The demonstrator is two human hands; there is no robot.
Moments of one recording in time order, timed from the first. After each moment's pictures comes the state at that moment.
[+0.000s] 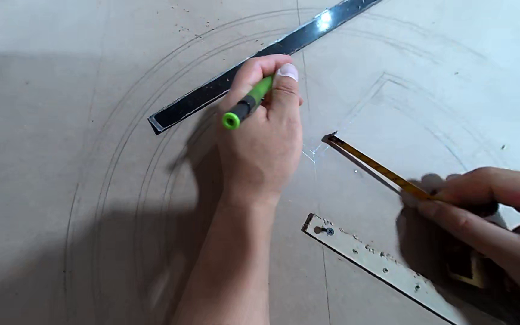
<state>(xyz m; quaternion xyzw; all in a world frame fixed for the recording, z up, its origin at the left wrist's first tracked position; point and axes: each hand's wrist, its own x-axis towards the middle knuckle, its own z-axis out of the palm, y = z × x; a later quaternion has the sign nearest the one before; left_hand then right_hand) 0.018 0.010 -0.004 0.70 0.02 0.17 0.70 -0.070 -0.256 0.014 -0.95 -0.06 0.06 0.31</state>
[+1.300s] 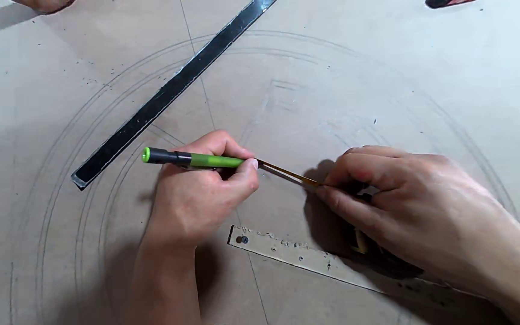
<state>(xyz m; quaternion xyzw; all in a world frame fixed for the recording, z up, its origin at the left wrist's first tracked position) -0.004 0.001 0.008 0.81 -0.14 -0.06 0.56 -0.071 -0.247 0.017 -0.97 -0.07 -0.02 0.24</state>
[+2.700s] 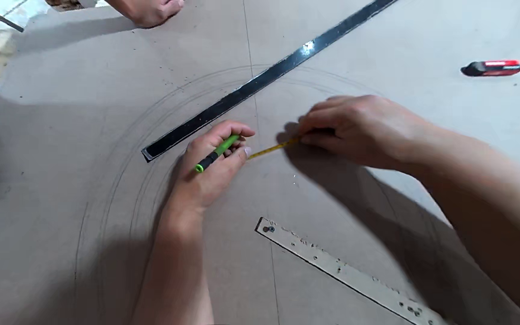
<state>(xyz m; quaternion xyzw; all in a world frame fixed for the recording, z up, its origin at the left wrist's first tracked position) 0.011 0.041 0.003 0.82 -0.10 -0.03 0.56 0.066 -0.240 0.030 -0.92 -0.37 0.02 0.16</state>
